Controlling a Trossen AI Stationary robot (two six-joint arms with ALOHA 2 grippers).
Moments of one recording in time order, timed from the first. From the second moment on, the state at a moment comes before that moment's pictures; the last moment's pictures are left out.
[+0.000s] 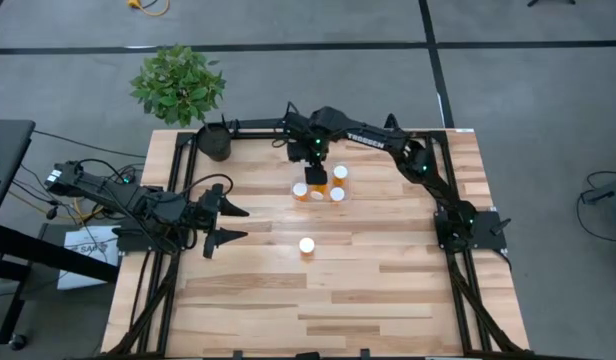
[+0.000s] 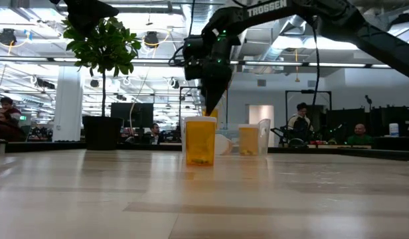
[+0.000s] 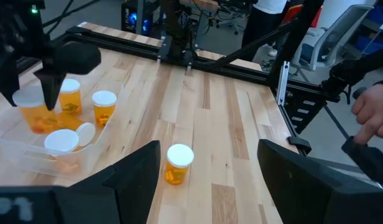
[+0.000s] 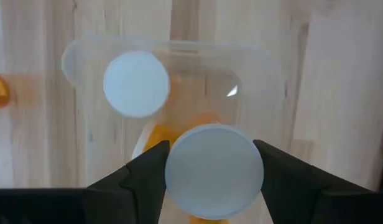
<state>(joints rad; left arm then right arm) -0.33 0.67 0.62 -0.23 -0.28 -0.35 -0.39 2.38 2.33 -1.34 -0.16 -0.51</state>
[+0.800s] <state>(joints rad) -0.33 0.67 0.62 -0.23 -0.28 -0.35 -0.37 2.40 2.33 -1.29 -0.16 -0.53</state>
